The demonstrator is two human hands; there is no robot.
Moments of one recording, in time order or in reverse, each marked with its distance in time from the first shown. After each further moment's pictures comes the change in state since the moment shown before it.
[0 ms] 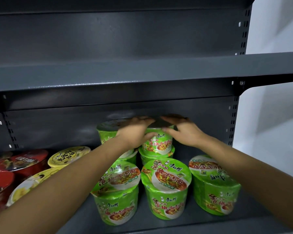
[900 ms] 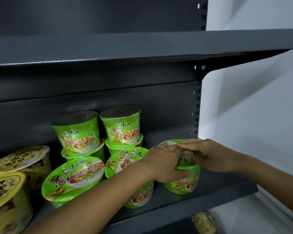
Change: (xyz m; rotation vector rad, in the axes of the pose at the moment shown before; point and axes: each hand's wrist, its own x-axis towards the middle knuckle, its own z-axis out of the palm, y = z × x) left_hand -0.016 0.158 0.067 -0.123 -0.406 0.346; right_hand -0.151 0.084 -0.024 0.026 -0.239 0.025
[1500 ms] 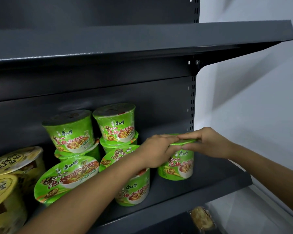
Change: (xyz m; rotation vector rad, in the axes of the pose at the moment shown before) left_hand 0.009 -0.011 -0.009 -0.224 0.184 0.062; right_hand 0.001 0.012 -0.006 0.446 0.145 0.049
